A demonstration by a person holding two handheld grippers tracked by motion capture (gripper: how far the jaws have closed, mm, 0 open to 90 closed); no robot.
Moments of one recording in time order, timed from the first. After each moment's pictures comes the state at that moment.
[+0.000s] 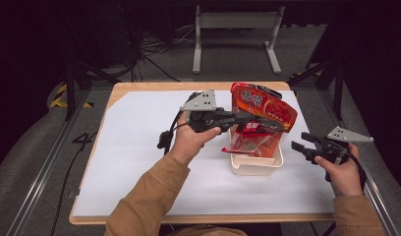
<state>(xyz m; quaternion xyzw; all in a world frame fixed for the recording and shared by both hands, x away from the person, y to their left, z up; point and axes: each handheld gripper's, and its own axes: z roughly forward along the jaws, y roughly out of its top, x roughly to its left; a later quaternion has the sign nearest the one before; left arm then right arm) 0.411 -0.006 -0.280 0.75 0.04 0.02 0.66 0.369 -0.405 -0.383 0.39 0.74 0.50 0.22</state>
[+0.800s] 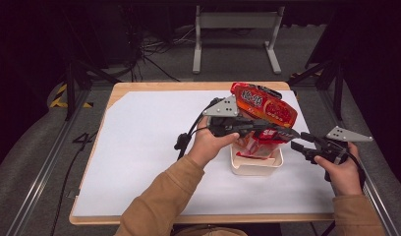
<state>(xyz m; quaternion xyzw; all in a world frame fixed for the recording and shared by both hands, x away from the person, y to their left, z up) 0.414 -0.049 -0.299 0.75 0.02 0.01 0.66 0.372 -0.405 -0.385 0.39 0.74 0.50 0.22</state>
